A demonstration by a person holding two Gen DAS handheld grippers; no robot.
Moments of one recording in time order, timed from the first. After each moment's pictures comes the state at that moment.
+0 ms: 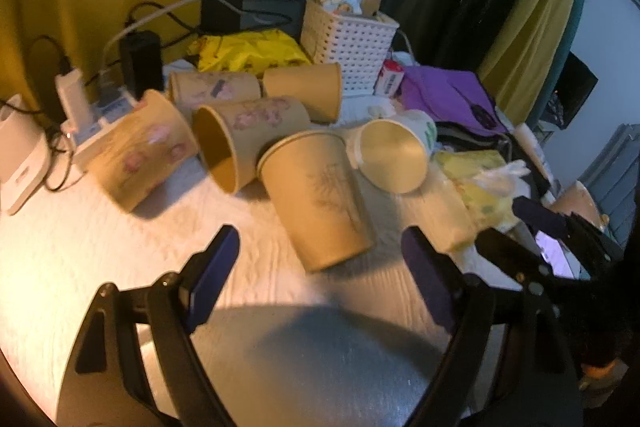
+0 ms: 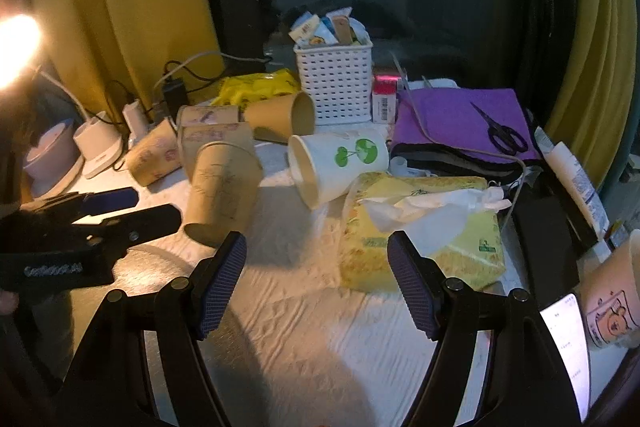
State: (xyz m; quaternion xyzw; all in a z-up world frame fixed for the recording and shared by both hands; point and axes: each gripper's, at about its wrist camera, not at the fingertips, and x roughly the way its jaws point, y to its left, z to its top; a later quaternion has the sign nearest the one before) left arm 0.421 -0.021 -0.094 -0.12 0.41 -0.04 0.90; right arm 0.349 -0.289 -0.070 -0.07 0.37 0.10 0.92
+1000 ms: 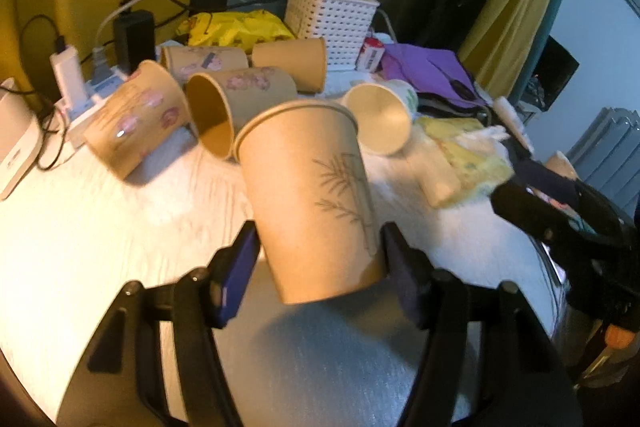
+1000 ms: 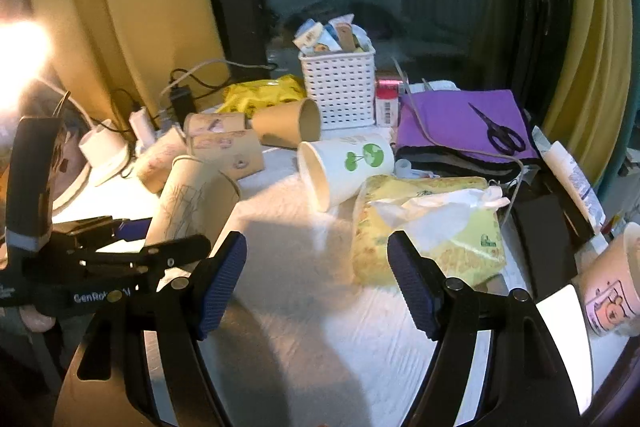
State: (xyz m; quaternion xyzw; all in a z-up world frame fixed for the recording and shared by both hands) left arm 0.380 -0.013 -0.095 -0.12 0.42 -0.08 0.89; right arm 0.330 -0.276 -0.054 -0.06 0.37 0.10 0.92
